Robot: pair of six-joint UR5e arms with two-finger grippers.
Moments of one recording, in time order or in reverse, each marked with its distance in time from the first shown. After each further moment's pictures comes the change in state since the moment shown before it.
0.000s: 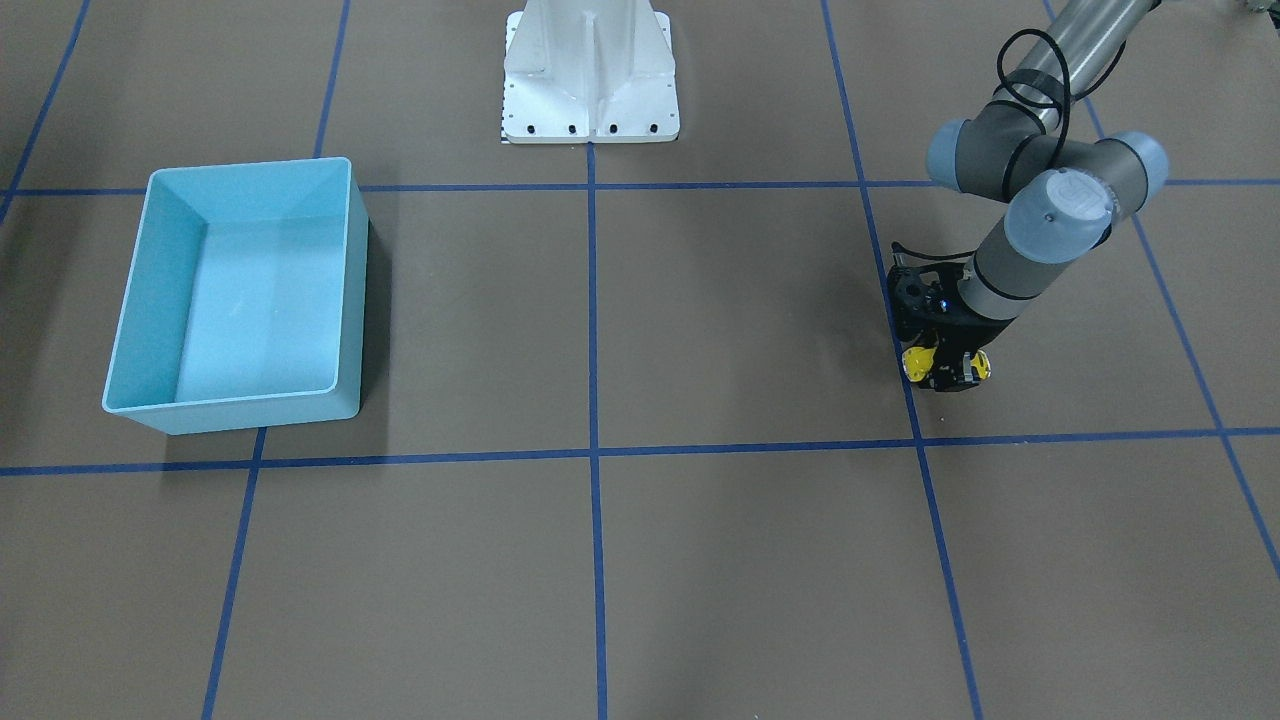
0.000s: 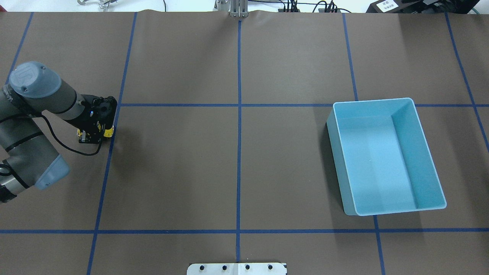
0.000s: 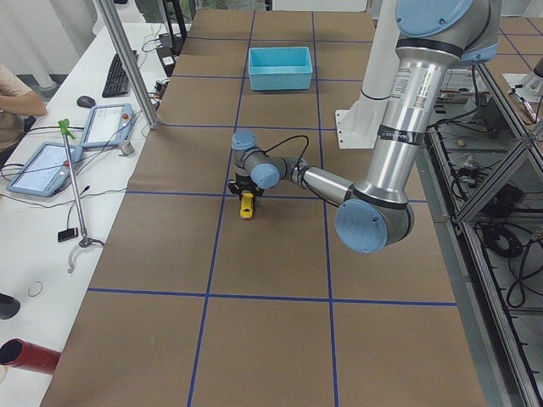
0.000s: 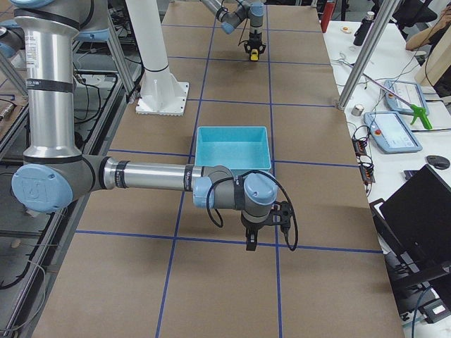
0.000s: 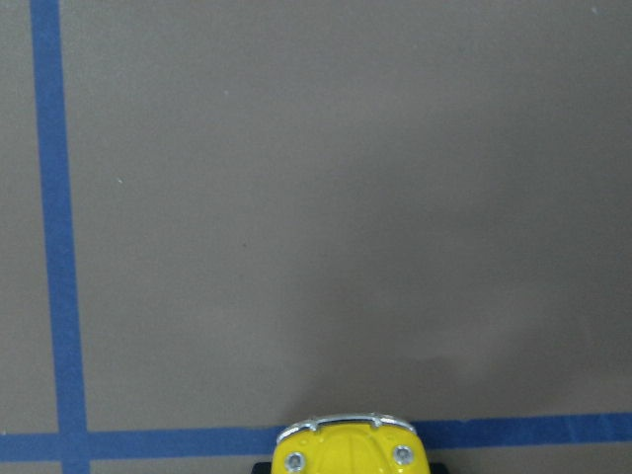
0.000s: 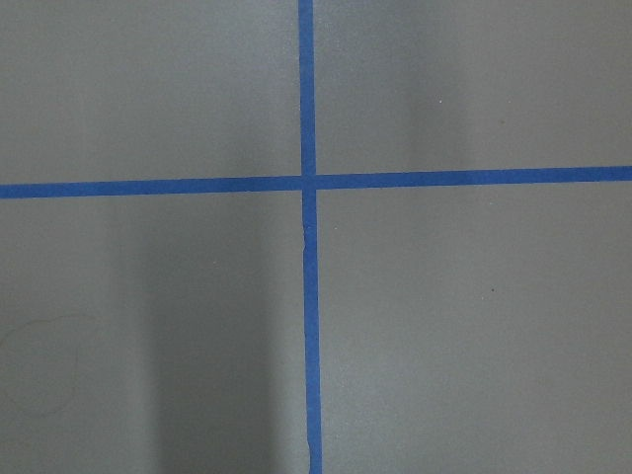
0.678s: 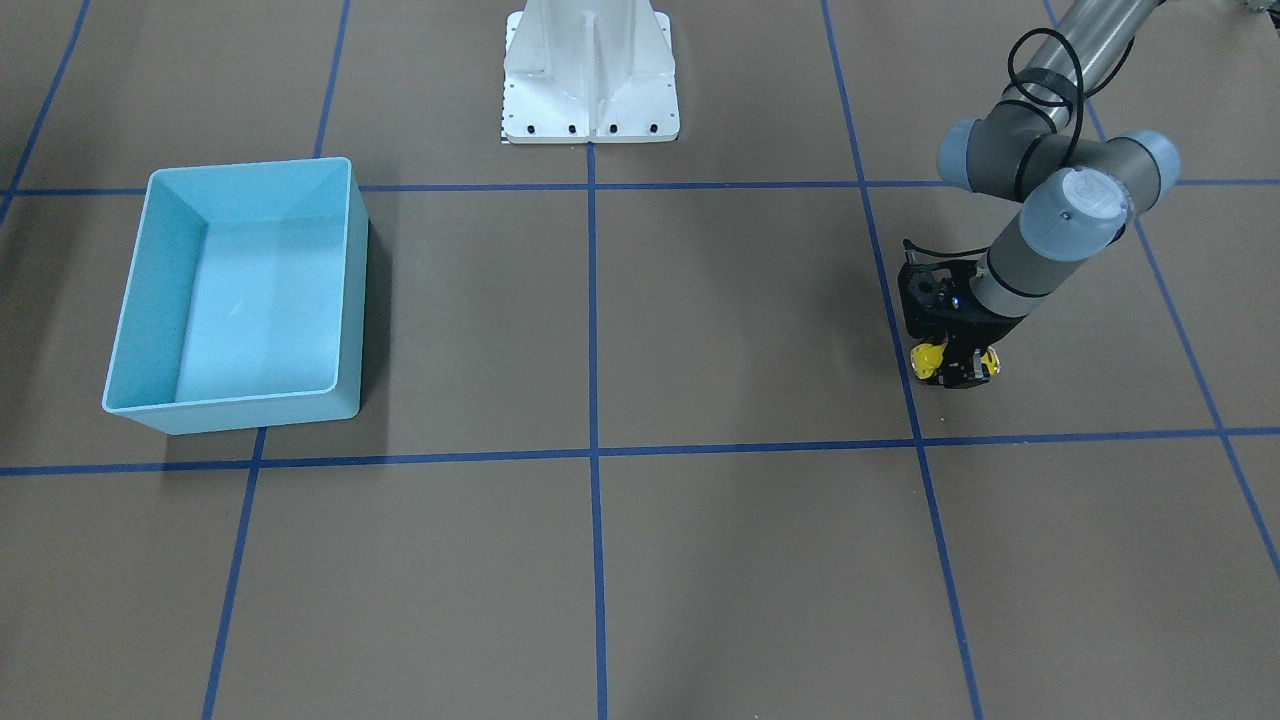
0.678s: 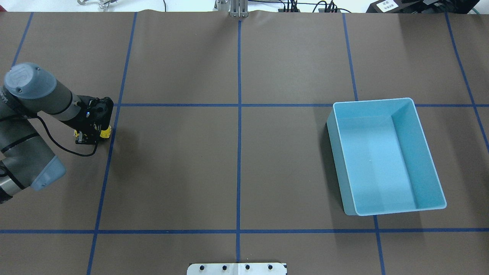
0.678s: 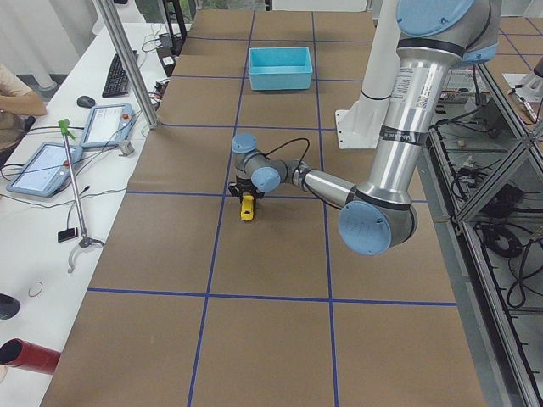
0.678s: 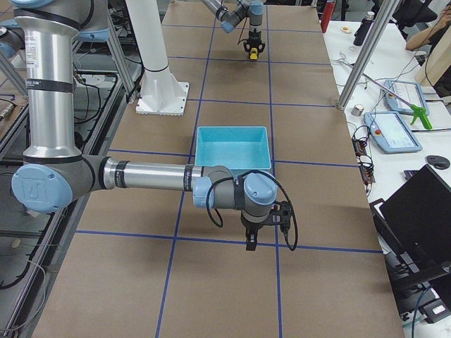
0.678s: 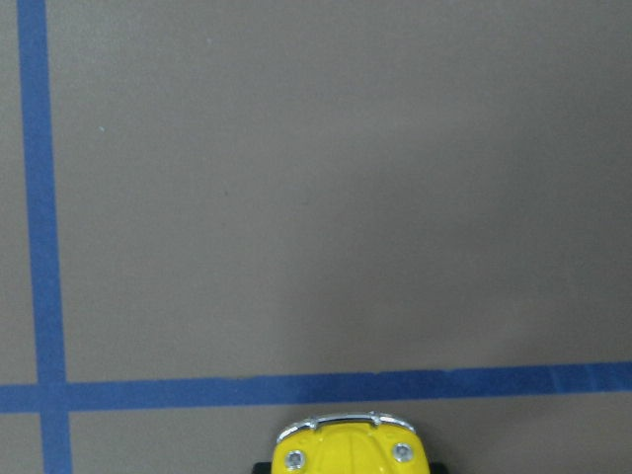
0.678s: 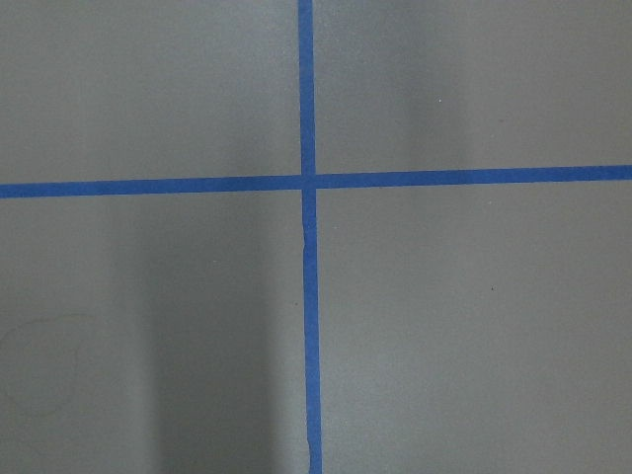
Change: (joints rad) left arm -0.011 0.026 0.001 -0.027 -0.022 0.004; right arm 0.000 0.000 0.000 0.000 0.000 0.000
